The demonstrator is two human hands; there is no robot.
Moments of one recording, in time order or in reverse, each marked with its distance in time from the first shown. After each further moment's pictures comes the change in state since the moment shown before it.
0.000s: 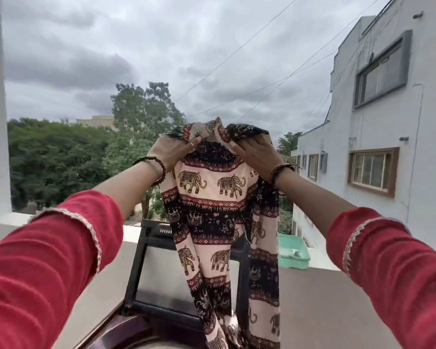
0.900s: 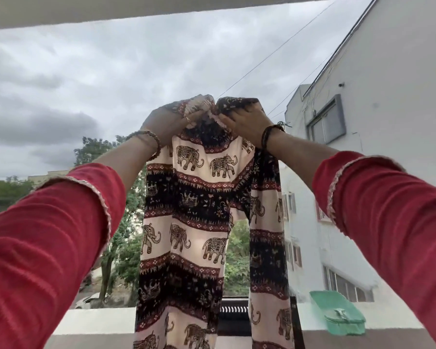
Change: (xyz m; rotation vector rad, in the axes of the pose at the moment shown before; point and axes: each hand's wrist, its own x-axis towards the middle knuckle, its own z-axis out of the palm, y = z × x) left_hand 0.065 -0.220 -0.005 -0.009 0.522 0.069; right_hand 0.220 0.037 -0.121 -0.131 -0.016 0.138
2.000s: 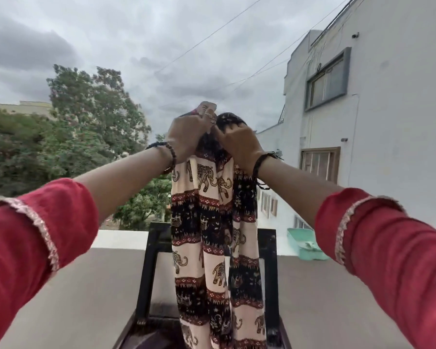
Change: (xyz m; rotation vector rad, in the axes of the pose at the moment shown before) left_hand -0.096 0.123 0.044 -0.402 -0.121 -0.198; right_hand -0.087 -0.151 0.004 0.186 -0.282 -0.013
